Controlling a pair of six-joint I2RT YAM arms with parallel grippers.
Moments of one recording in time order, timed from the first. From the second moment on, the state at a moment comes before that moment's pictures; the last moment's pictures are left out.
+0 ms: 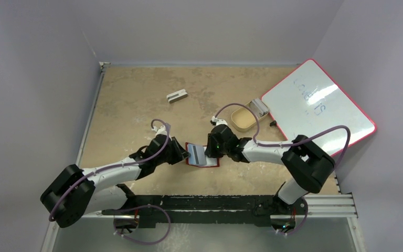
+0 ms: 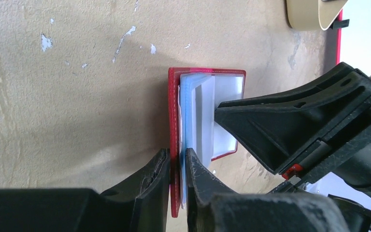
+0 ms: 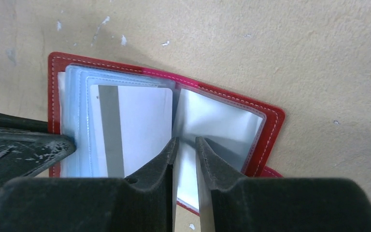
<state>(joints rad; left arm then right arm) -0.73 1.15 0.35 0.15 -0.01 -1.05 0.86 1.58 0.72 0.02 0.07 0.69</state>
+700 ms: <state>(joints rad) -0.73 1.19 0.36 0.20 0.00 -1.05 0.86 1.61 0.71 0.10 0.05 0.70</state>
